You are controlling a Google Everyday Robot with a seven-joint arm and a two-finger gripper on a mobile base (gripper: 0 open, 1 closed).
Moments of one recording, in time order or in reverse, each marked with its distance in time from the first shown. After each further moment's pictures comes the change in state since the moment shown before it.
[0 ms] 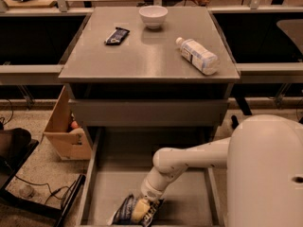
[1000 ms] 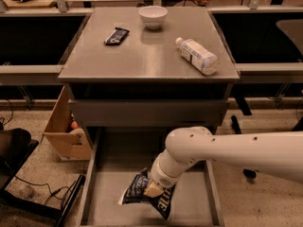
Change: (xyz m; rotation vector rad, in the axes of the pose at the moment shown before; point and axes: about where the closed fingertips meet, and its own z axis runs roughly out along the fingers) arm -0.024 0.052 -0.151 0.237 0.006 -0.146
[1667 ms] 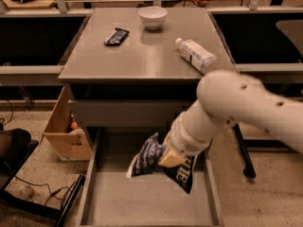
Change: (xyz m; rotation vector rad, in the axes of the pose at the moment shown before) arm -0.037 0.021 -0.187 0.103 -0.031 -0.124
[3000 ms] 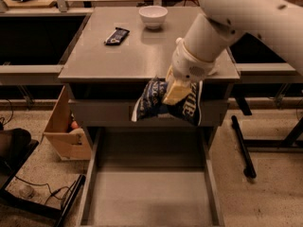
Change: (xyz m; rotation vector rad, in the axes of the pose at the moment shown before) arm -0.060 -0.095 -0.125 0.040 0.051 -0.152
